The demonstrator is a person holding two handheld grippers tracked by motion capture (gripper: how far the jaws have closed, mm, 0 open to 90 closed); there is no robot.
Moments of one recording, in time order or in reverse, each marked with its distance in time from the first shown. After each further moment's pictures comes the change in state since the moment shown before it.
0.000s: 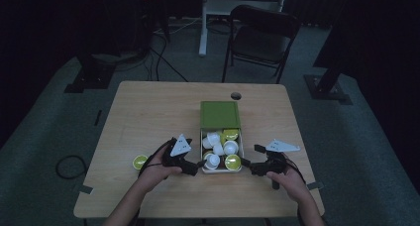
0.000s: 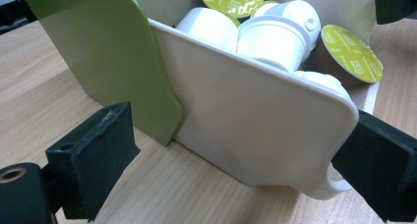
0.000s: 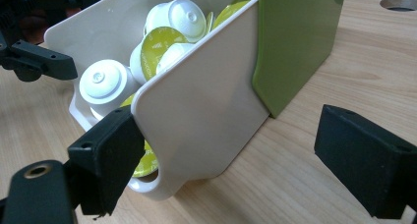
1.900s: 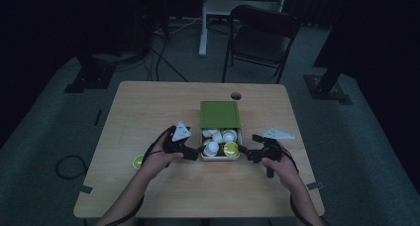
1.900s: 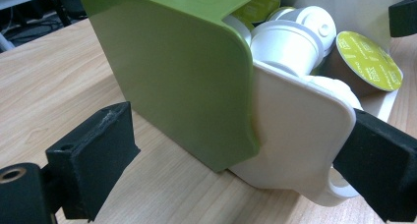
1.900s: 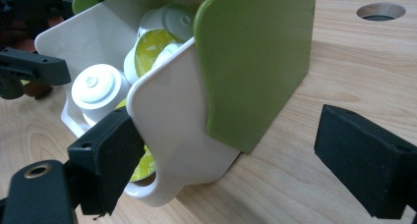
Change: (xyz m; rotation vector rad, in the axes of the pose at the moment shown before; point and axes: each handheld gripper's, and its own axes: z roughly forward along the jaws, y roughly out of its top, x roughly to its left) left arm 0.033 0.016 0.017 0.006 0.072 -0.041; right arm -0.023 0.018 0.028 -0.023 -0.040 0.066
